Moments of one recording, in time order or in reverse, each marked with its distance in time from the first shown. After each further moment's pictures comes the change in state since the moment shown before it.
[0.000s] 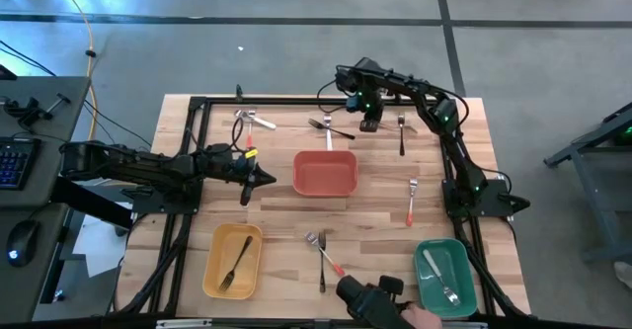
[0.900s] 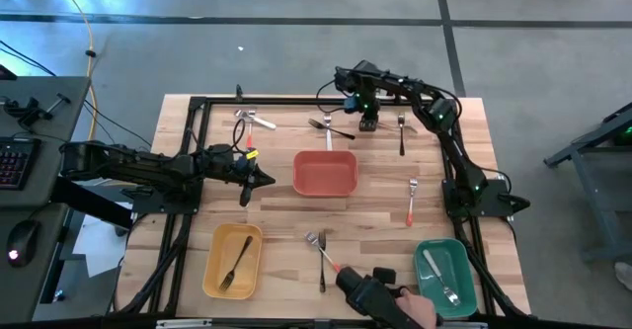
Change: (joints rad) left arm 0.000 0.000 0.000 -0.031 0.000 0.025; right arm -0.031 0.069 0.000 0.122 0.025 -0.138
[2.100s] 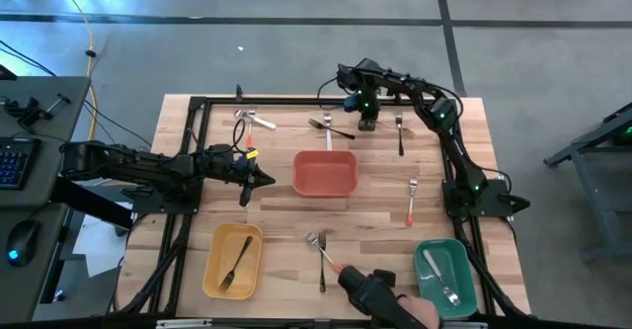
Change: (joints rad) left arm 0.000 0.000 0.000 0.000 0.000 -0.017; right arm -0.010 -0.027 -0.004 -0.001 -0.130 0.005
